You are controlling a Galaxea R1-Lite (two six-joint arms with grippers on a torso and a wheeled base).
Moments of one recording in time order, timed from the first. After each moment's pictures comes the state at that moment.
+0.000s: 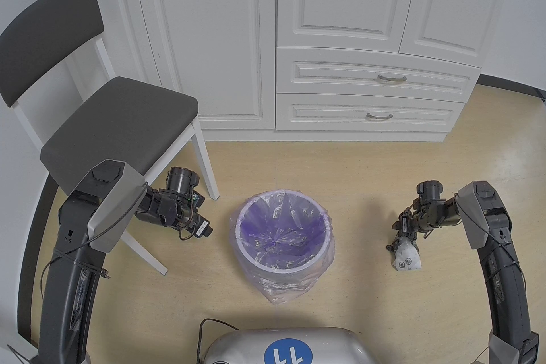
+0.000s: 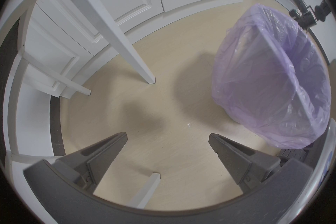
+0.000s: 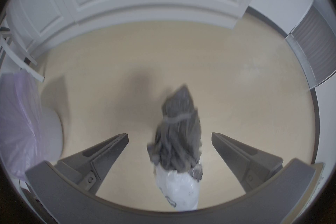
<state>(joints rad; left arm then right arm) -0.21 2.70 -1.70 -0.15 0.09 0.42 -0.08 2.96 -2.00 -0.11 -0.04 -0.04</state>
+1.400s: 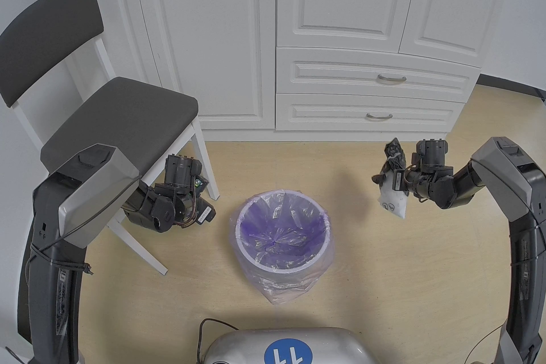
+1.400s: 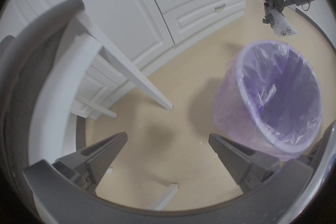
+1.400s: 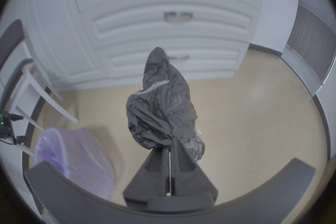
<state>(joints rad) -0.28 2.48 -1.38 -0.48 0.23 0.47 0.08 2.47 -1.43 -0.56 -0.10 0.09</state>
